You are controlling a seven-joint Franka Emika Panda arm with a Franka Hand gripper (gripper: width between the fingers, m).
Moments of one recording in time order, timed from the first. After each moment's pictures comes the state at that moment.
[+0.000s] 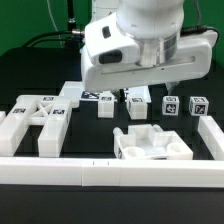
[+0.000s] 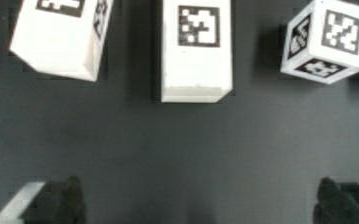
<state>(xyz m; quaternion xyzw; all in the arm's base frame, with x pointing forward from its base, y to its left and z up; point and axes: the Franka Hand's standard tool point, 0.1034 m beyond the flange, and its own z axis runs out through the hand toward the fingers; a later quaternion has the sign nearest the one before) 0.516 0.036 0.058 -0.96 -0.06 0.27 0.05</state>
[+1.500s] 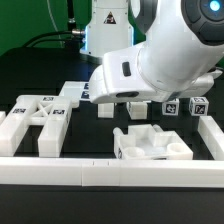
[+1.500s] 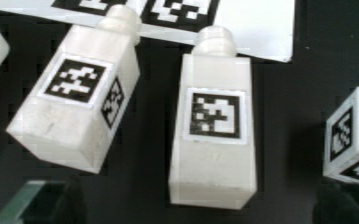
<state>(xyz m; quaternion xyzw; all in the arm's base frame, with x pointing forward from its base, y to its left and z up) 0.482 0.037 0.034 -0.90 -0.09 0.42 -0.03</state>
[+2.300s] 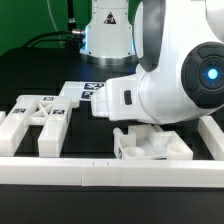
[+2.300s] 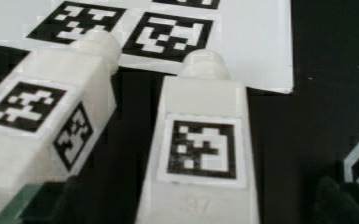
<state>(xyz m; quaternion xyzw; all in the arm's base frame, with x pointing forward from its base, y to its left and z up) 0.461 0.040 0.010 -0.86 -0.08 0.49 -0.03</state>
